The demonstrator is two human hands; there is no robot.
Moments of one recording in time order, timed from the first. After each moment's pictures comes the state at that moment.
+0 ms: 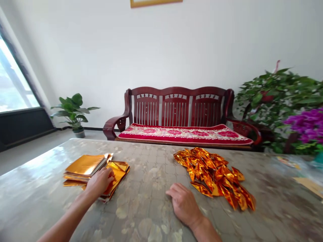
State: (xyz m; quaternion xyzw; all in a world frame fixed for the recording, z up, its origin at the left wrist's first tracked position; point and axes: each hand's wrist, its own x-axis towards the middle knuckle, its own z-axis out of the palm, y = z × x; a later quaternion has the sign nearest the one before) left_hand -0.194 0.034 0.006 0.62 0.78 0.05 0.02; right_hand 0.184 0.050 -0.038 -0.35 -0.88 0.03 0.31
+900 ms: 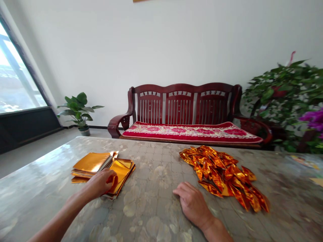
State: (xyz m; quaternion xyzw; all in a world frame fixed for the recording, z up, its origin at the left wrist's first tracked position) left_hand -0.210 0.010 0.022 0.69 0.72 0.07 0.09; right_hand 0.183 0.052 -0.038 -0.35 -0.89 0.03 0.30
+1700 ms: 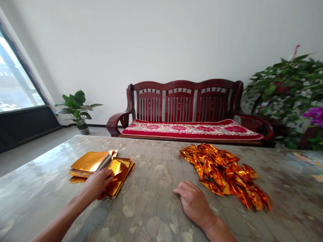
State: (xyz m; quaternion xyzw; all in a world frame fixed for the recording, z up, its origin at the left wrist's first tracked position) left_hand -0.212 0.014 0.013 0.66 0.75 0.08 0.06; right_hand 0.185 0.054 -0.040 -0.35 -0.89 0.05 0.30
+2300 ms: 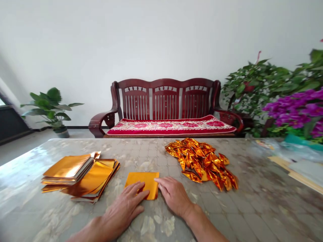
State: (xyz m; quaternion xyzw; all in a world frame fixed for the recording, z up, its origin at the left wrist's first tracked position) left_hand -0.051 -0.015 -0.006 0.85 0.51 0.08 0.12; right_hand 0.176 0.038 -0.022 -0.41 -0.84 0.21 0.28
